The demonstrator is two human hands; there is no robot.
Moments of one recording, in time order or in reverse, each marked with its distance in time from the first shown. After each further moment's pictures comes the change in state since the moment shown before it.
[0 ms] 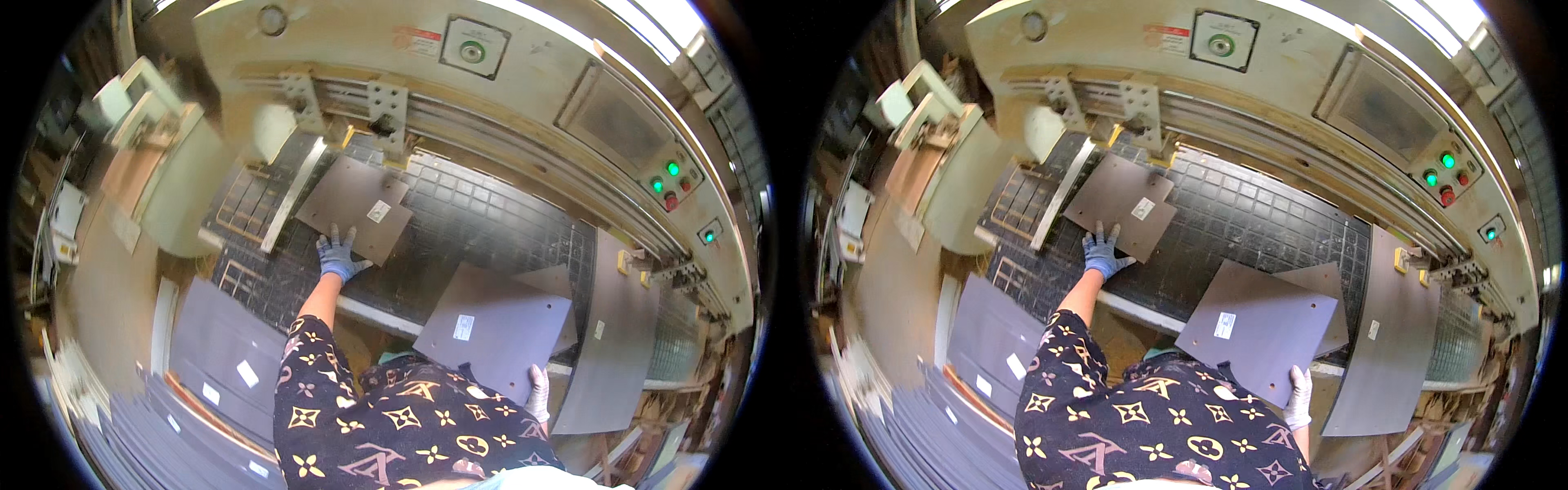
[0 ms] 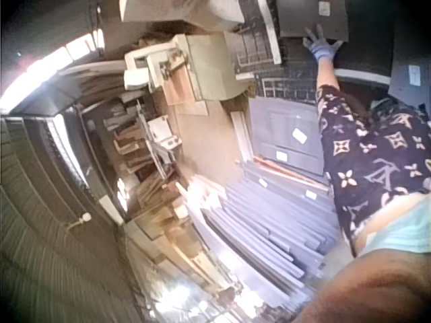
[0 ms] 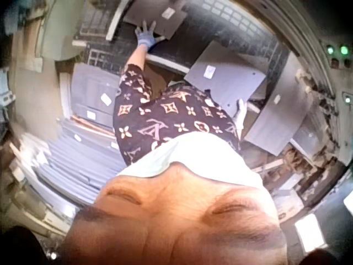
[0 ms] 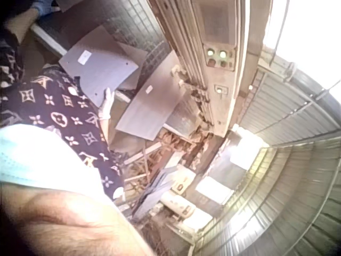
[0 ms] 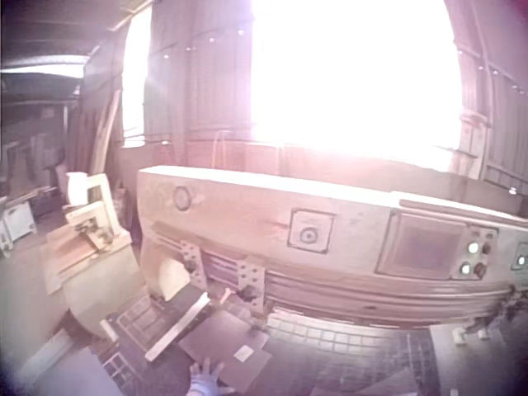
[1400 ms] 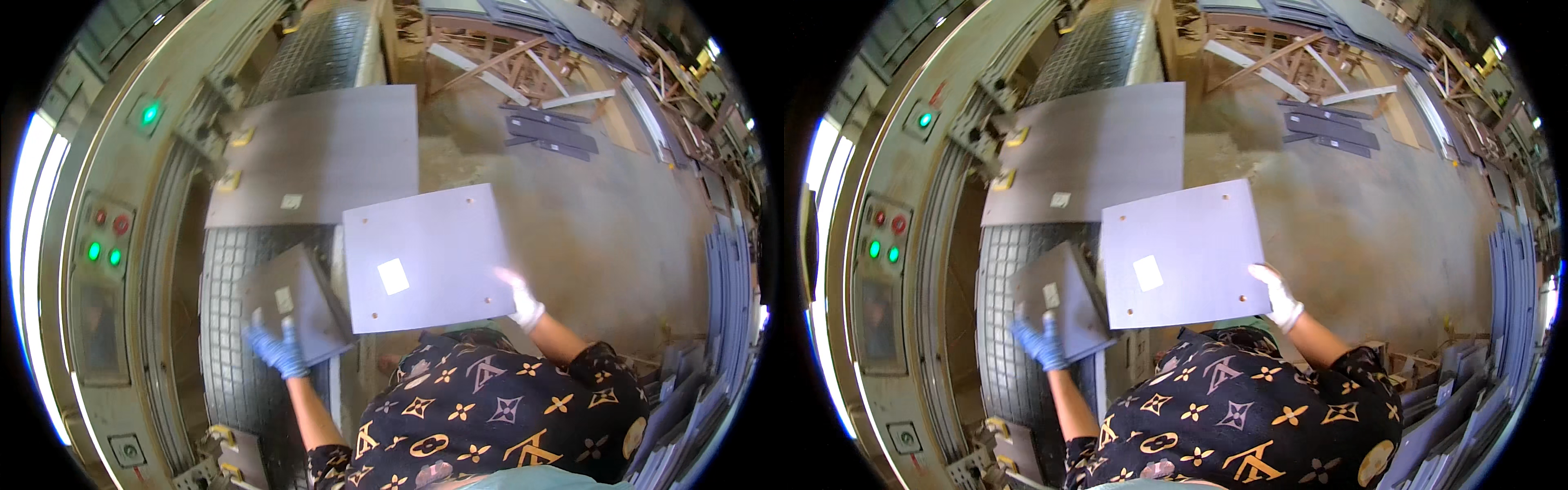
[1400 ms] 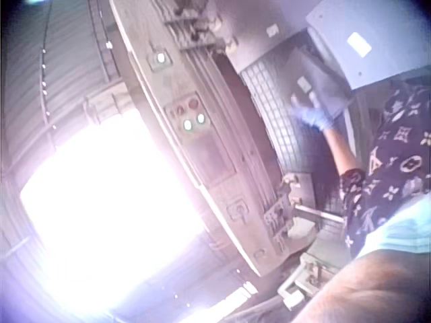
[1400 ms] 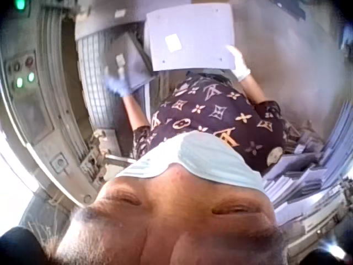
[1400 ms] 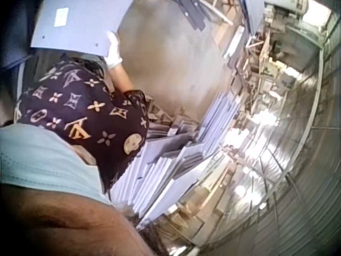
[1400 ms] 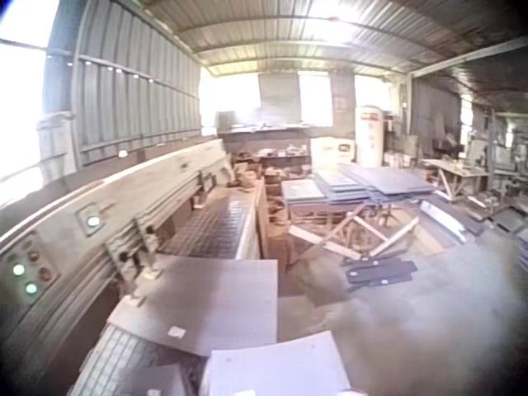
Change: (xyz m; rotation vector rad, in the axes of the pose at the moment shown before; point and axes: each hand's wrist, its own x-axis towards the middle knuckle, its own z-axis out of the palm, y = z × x) left_hand 0.008 0.295 -0.036 -0.562 0.022 1.230; right_hand -0.157 0.108 0.034 0.862 0.910 -0.288
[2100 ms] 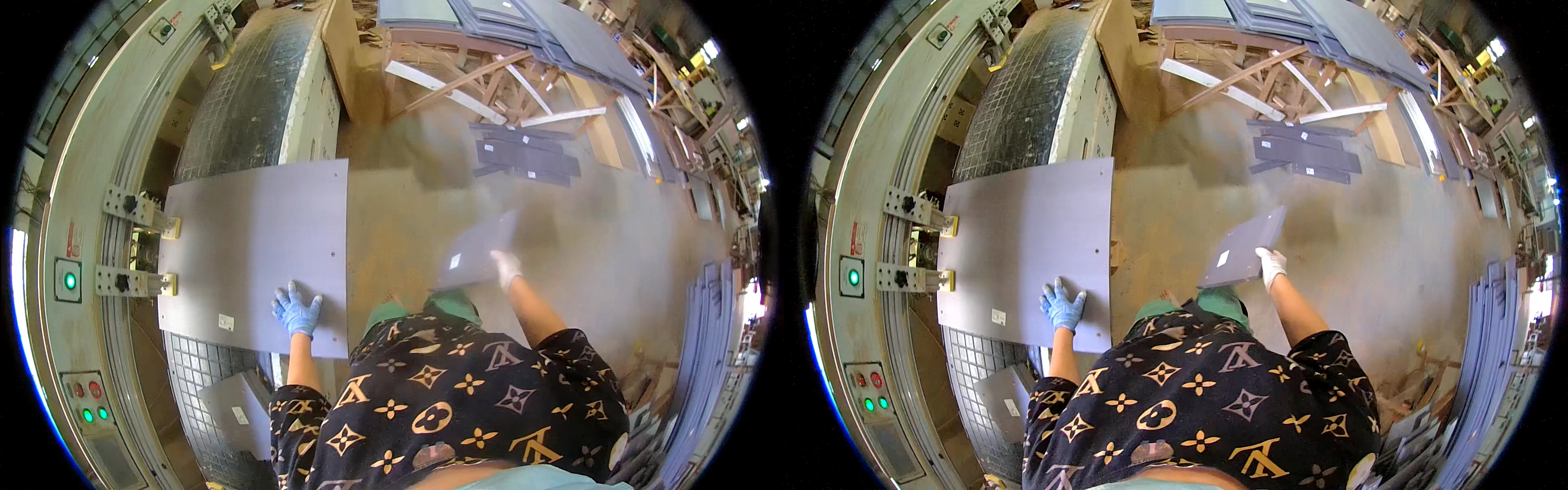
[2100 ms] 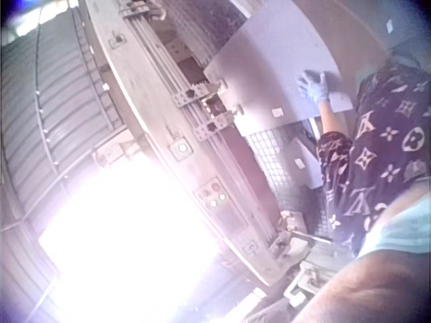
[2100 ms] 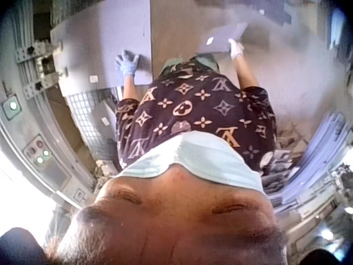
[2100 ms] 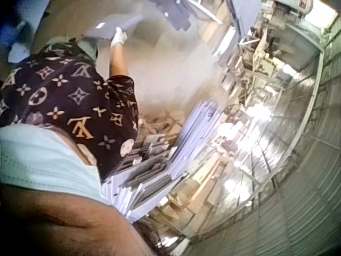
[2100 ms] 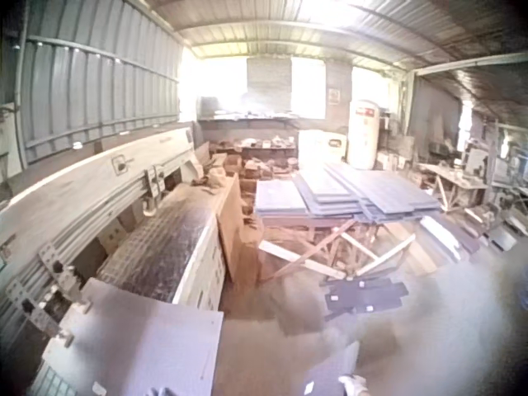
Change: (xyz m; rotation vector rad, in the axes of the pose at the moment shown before) left_hand 0.181 0.085 0.296 0.485 -0.596 -0.096; right_hand 0.373 -0.065 -0.141 -0.379 0.662 -0.202
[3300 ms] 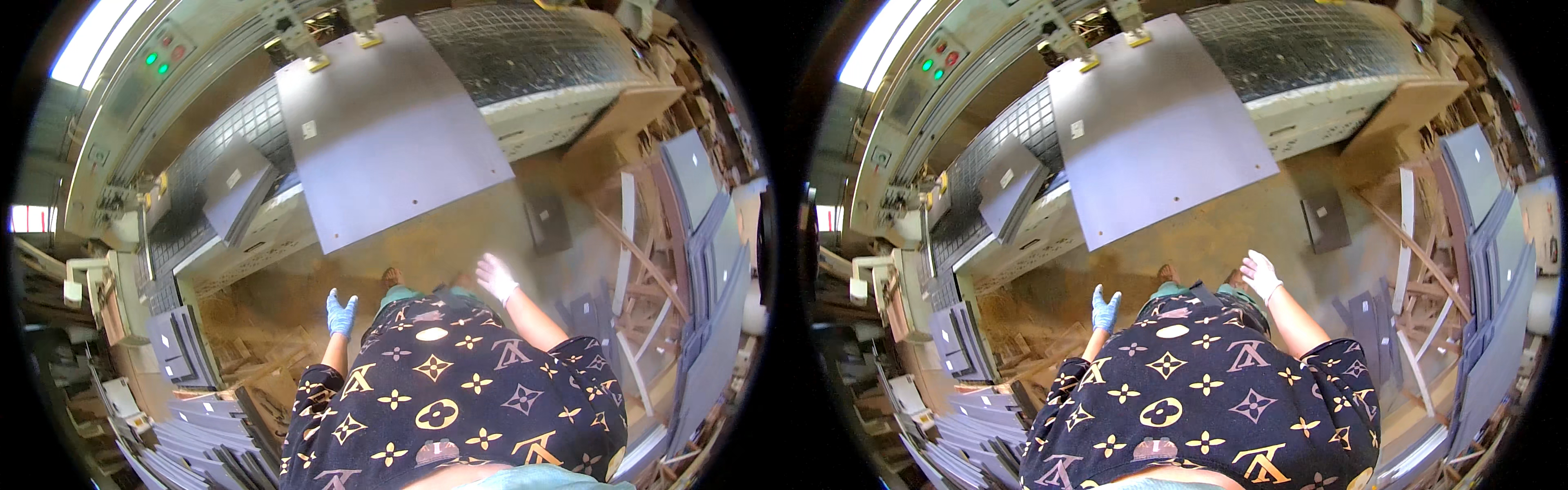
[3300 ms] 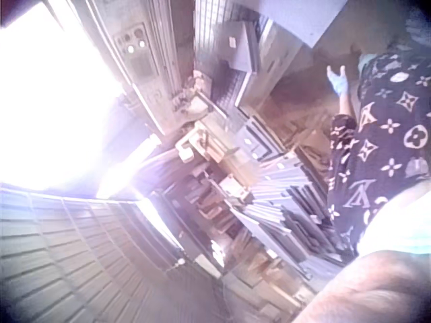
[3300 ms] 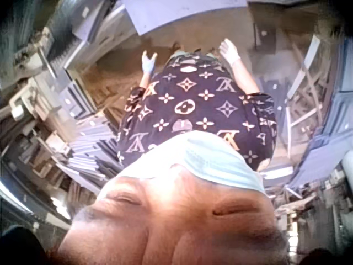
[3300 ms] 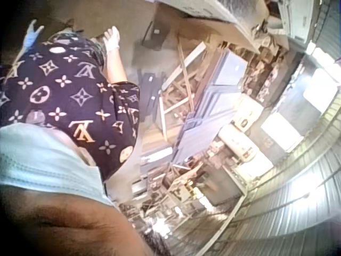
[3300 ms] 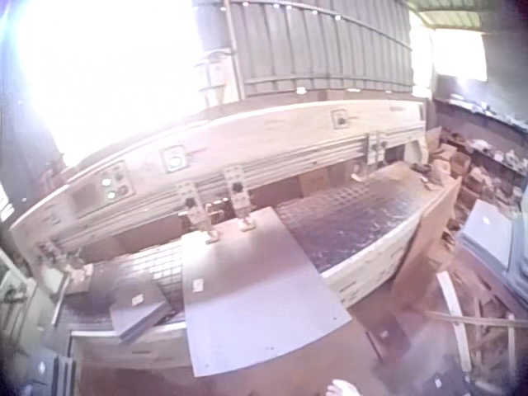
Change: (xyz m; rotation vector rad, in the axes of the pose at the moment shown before) left_hand -0.243 0.137 0.146 -0.791 0.372 -1.107; right_hand 0.092 -0.059 0.244 -0.590 -1.296 0.565
